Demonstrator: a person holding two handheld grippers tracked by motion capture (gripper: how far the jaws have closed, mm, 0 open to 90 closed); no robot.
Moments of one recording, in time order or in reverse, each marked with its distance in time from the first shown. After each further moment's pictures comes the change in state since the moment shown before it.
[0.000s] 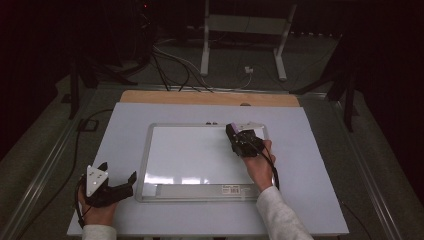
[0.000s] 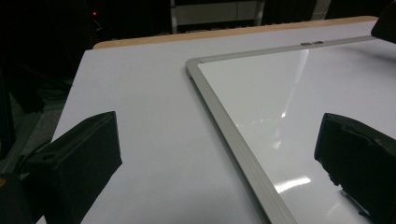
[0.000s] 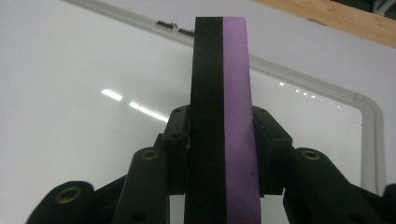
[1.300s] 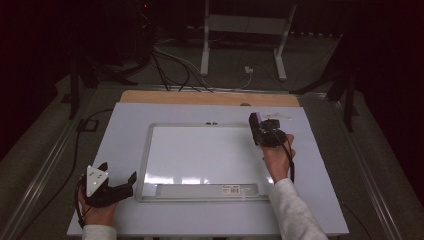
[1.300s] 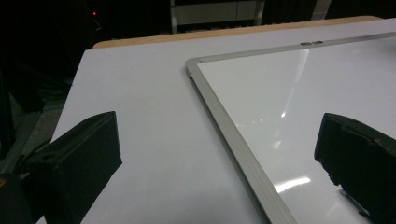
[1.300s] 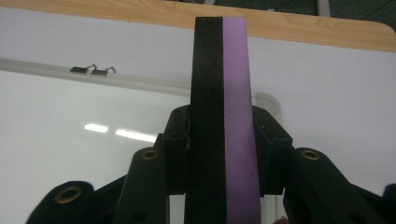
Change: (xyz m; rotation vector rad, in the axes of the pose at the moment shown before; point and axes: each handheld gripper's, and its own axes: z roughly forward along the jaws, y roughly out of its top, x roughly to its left) left arm 0.000 0.000 0.000 0.001 -0.002 0.003; right arm -0.063 0.004 -0.013 -0.050 -0.115 0.207
